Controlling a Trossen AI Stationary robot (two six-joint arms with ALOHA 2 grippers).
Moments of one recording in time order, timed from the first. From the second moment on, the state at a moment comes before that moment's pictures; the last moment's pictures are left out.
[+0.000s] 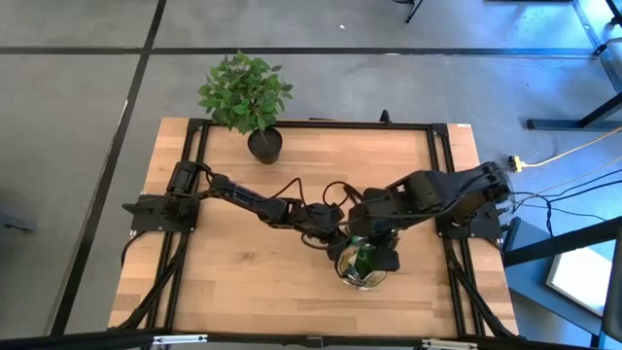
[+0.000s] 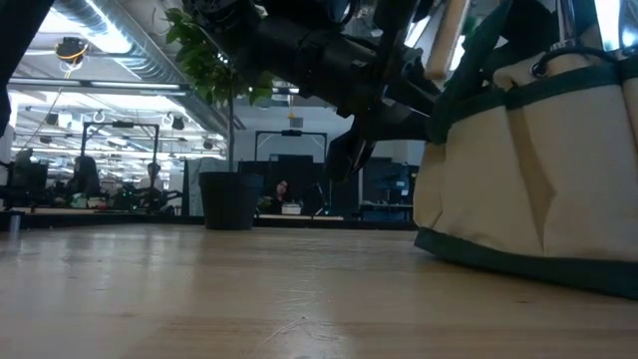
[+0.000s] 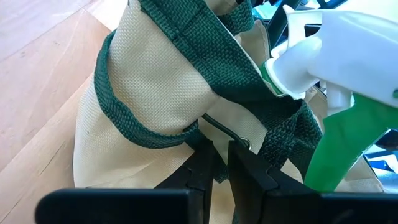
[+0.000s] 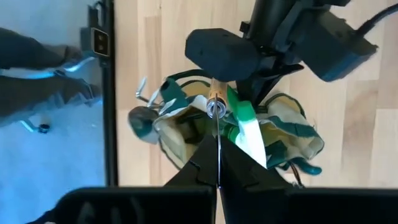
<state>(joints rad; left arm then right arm) -0.14 2.01 1.24 0.32 0.06 -0.83 0.38 1.79 2.11 -1.57 -0.05 0.38</state>
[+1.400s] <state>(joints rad) -0.14 1.93 1.24 0.15 0.00 -0.82 0.37 1.83 1.95 -1.57 -0.08 0.41</state>
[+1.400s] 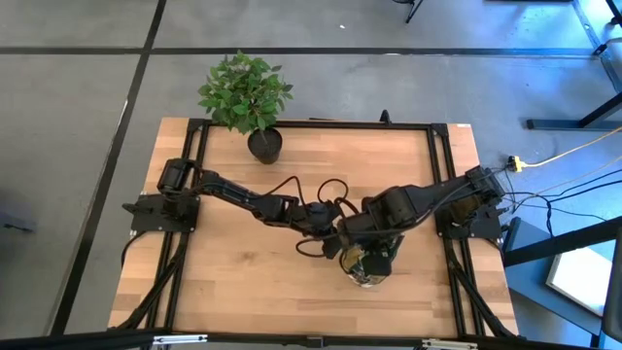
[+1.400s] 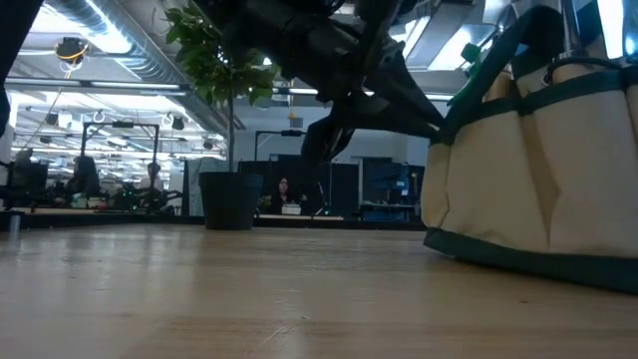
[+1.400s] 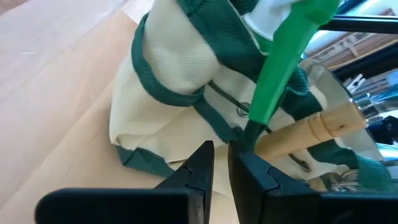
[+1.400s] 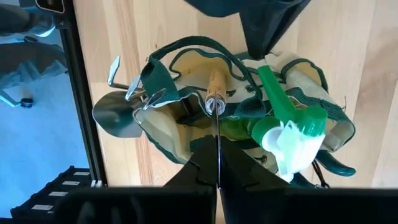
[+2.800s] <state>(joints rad) -0.11 1.94 1.24 0.18 0.00 -0.75 0.33 1.96 1.95 -1.57 -0.25 0.73</state>
